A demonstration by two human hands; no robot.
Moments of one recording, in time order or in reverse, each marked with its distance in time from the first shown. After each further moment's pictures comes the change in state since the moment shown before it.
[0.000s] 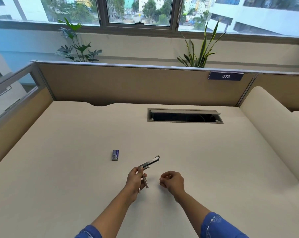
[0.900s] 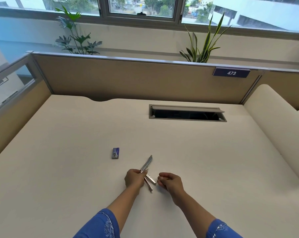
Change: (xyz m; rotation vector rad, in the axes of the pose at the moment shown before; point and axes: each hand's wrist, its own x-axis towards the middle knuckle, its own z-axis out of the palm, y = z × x) left_hand 0.048 -0.023 -0.001 0.259 0.305 -0.050; right_hand 0.005 0.007 0.011 0.357 -0.118 0.185
